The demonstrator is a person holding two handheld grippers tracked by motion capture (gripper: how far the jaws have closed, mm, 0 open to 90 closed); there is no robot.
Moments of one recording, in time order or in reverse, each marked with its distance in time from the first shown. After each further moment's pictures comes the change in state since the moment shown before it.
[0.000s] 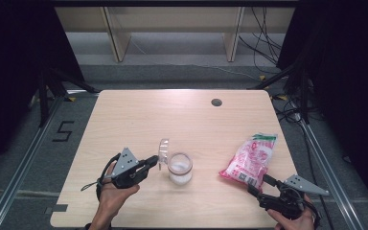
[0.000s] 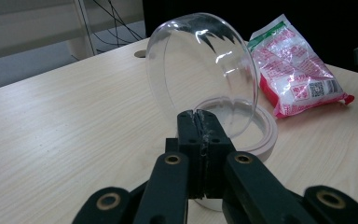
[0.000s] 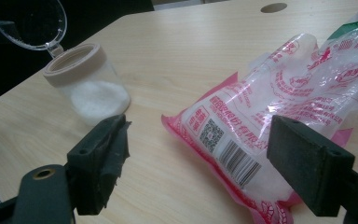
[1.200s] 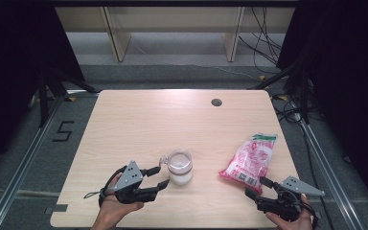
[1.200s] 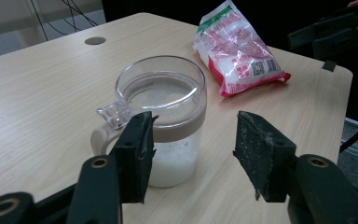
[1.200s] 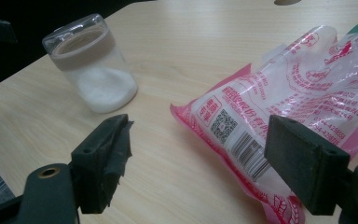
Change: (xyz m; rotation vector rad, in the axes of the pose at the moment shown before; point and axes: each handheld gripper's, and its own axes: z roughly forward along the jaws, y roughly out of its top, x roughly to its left) left arm -0.026 -0.014 -0.008 0.041 -0.145 0.021; right arm 0.004 -0.003 0.003 0.021 0.016 -0.071
